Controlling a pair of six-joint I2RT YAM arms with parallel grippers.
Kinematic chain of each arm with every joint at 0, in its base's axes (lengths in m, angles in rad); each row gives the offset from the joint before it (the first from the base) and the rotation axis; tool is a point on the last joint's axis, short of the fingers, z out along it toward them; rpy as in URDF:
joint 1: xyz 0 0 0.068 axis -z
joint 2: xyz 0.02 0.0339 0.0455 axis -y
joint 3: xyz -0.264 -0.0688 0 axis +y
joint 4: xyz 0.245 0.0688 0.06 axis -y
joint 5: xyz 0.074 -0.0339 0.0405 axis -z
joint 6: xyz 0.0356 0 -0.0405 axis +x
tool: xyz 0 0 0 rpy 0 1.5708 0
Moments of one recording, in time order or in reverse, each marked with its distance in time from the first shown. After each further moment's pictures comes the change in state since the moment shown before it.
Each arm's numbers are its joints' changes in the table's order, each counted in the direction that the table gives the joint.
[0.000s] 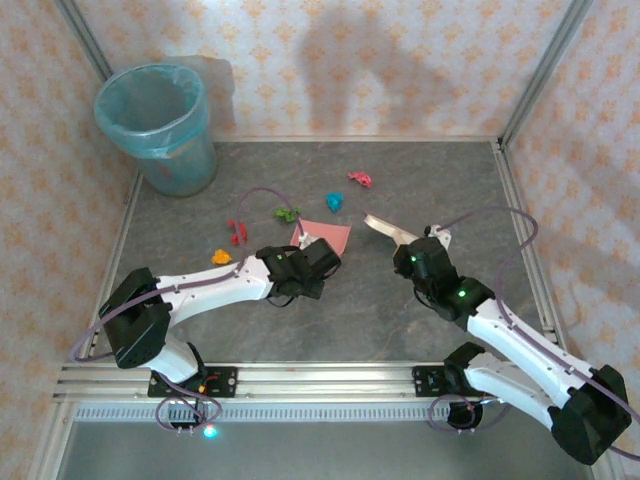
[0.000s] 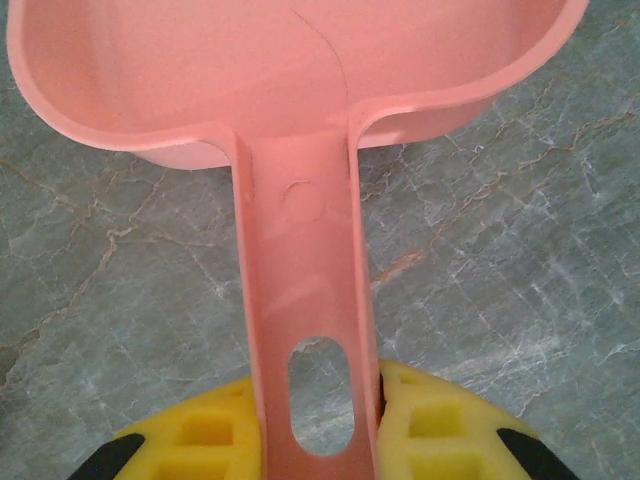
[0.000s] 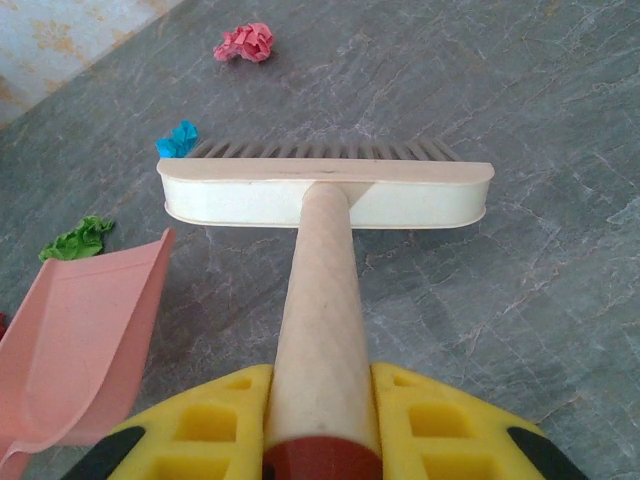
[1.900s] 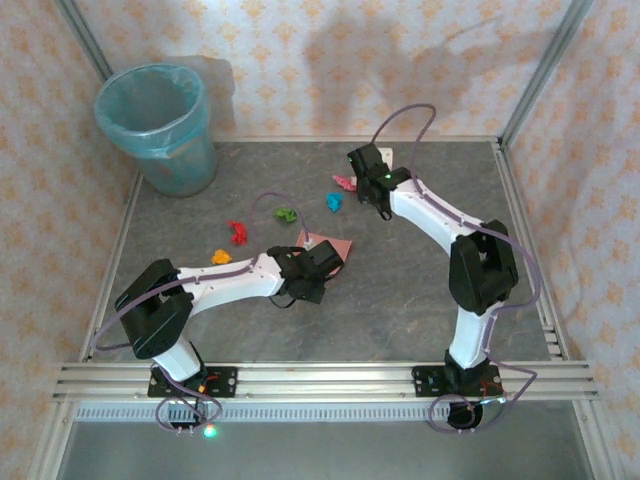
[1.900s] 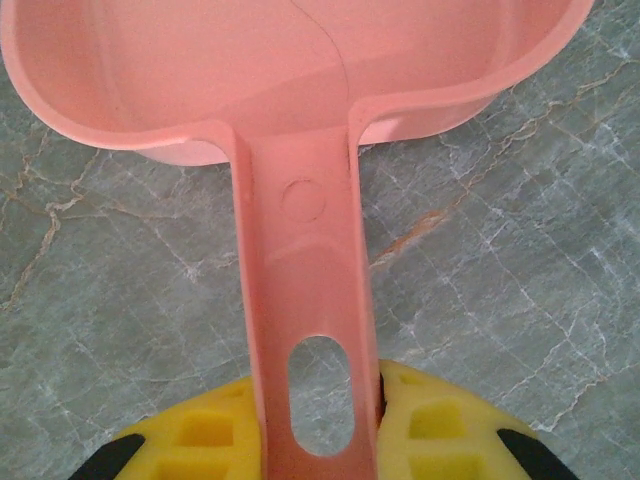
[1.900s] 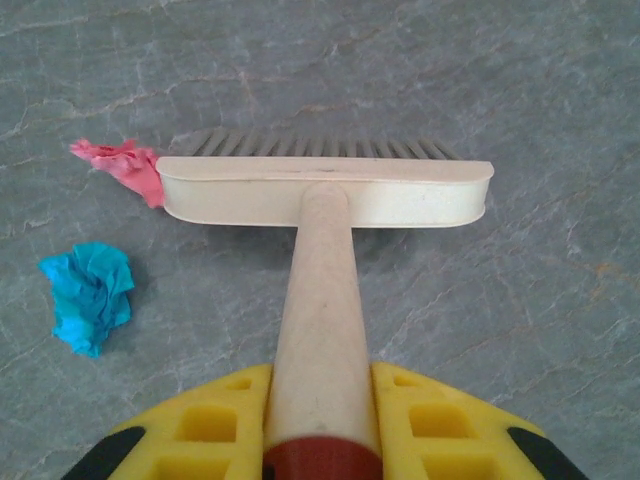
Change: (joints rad) left arm -0.019 -0.095 0.000 -0.003 0.073 0.043; right arm 0.087 -0.977 -0.949 -0.270 0.121 -0.389
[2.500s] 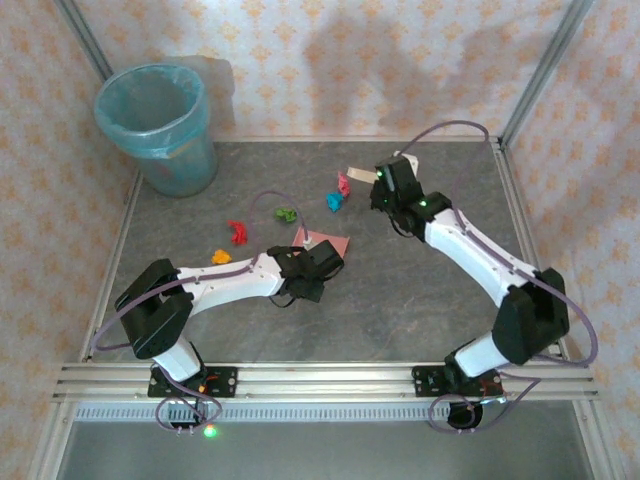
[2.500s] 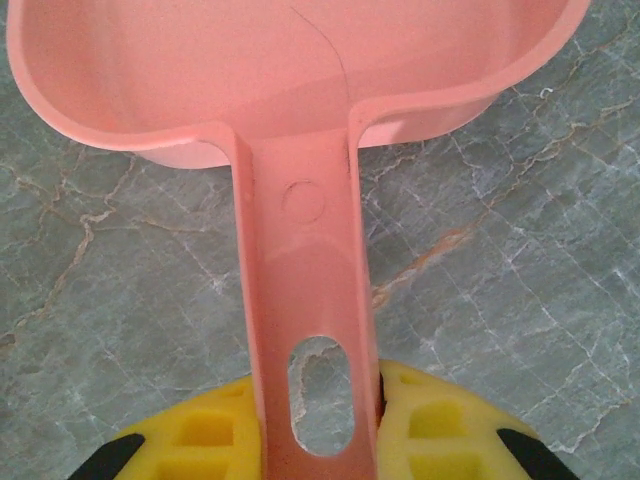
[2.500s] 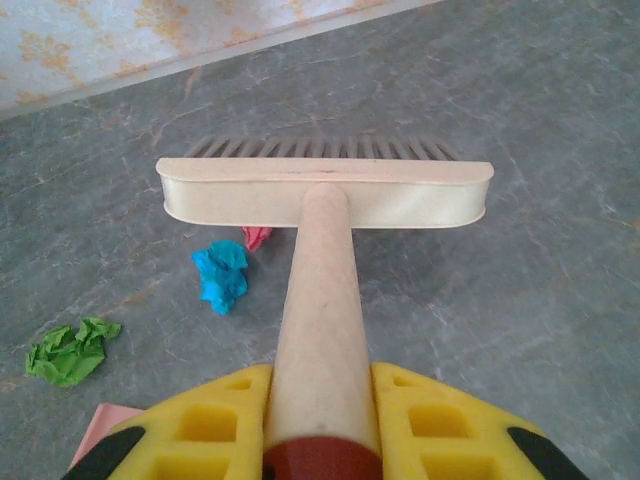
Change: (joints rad) left arm -0.004 0.000 -0.003 0.000 -0.043 -0.002; right arm -0.003 0.322 0.240 0.149 -0.126 0.113
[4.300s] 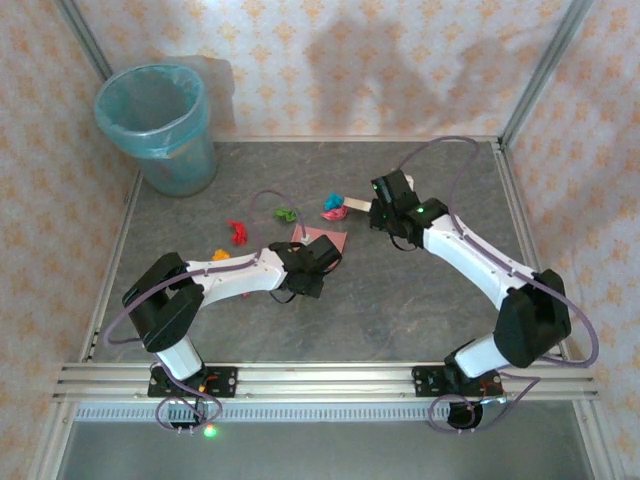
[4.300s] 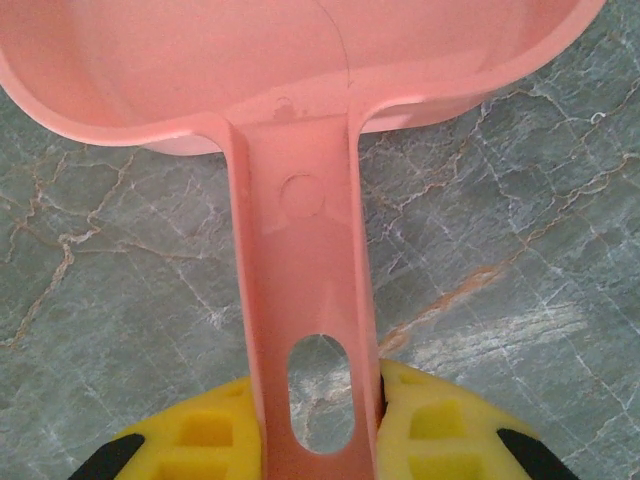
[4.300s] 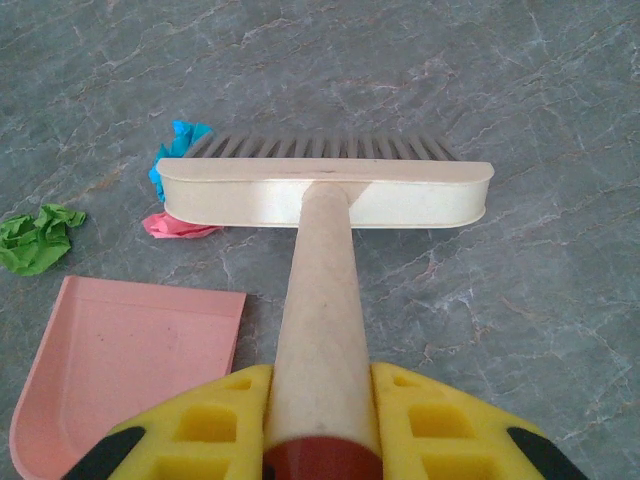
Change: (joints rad) left arm -0.049 -0.052 0.000 0.041 0.045 0.003; right arm -0.021 0.061 0.093 -0.135 -0.085 0.068
